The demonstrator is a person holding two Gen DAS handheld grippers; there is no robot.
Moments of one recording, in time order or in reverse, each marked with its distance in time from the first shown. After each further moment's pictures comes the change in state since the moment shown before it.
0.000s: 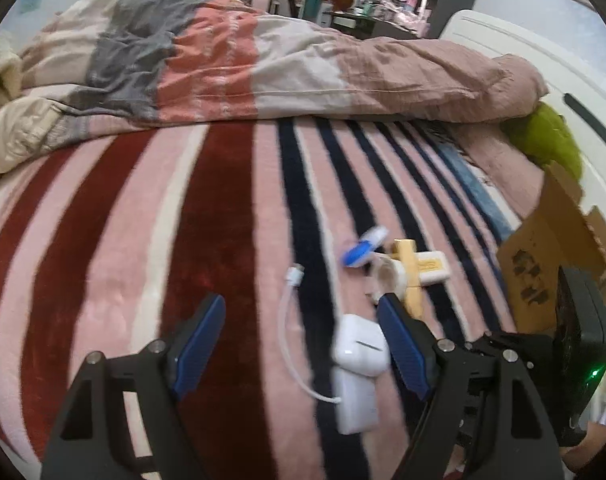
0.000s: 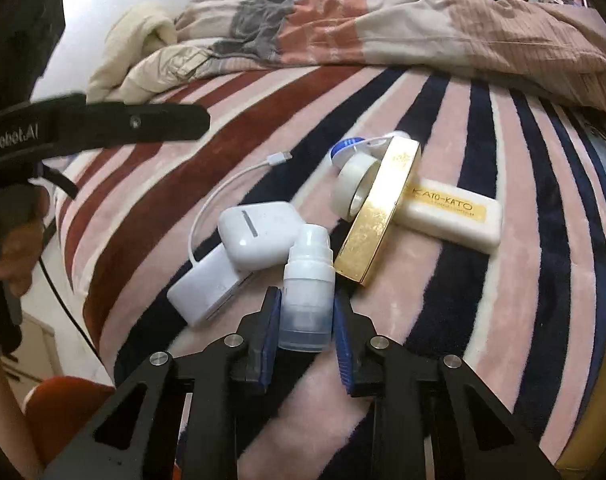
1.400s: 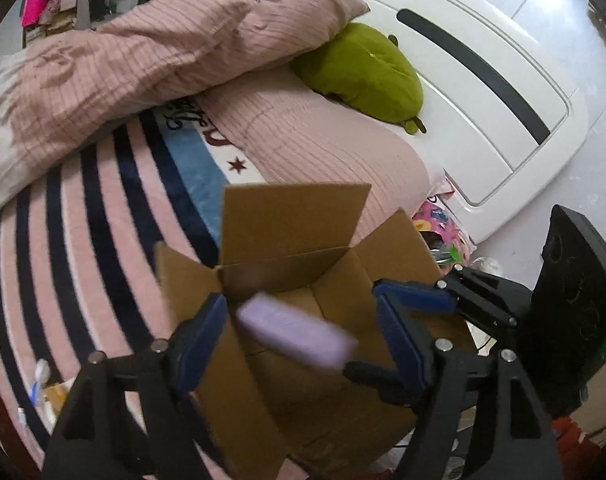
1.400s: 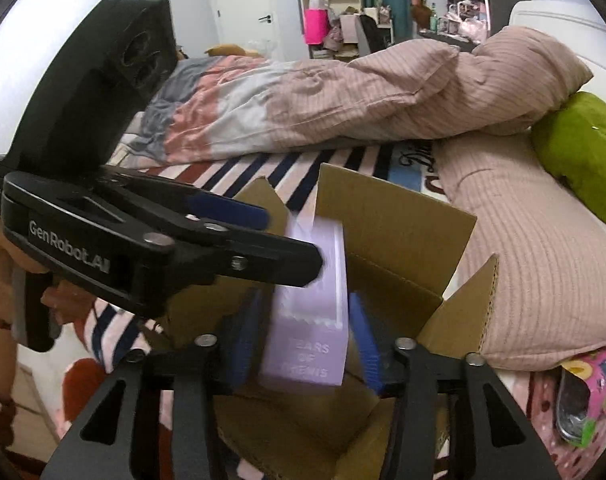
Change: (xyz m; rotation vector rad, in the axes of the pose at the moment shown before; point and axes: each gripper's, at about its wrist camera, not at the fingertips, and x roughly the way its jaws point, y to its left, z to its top) left arm 0.027 -0.303 0.105 0.305 0.218 -0.460; right arm -0.242 -0.171 -0.001 0.118 -0.143 -0.205
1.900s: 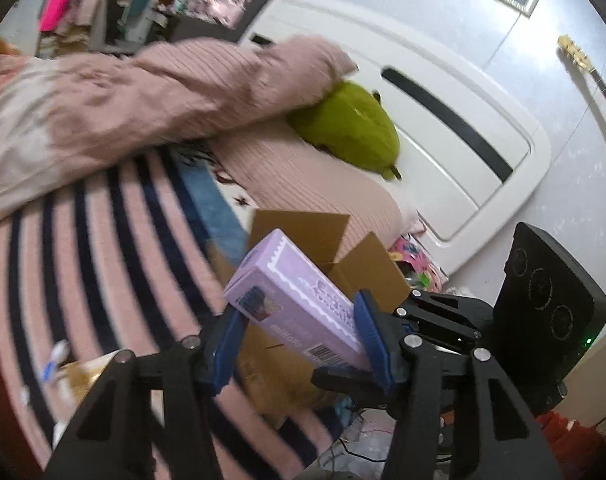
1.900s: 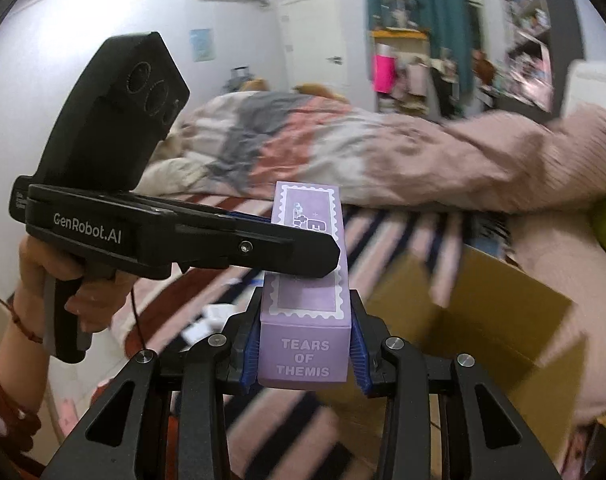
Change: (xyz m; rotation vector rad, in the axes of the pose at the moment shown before) left arm -0.062 0.012 -0.030 -0.031 -0.148 -0.088; right arm -0.004 0.079 0.015 -0.108 -0.136 0.137
